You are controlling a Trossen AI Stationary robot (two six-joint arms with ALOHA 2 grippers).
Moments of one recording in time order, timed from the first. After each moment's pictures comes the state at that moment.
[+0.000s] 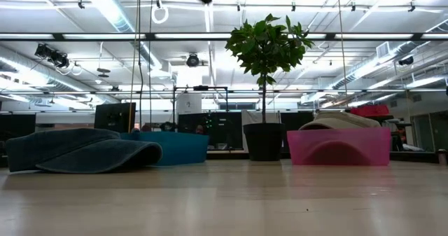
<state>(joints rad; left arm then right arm) -0.29 1.80 1.91 -1.16 -0.53 -0.84 0.06 0.95 1.28 -0.05 0.06 0.56</state>
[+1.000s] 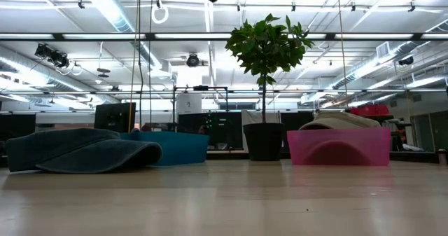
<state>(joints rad) -0.31 1.83 1.93 -1.07 -0.55 -0.86 0.06 0.78 1.28 -0.40 0.10 0.27</state>
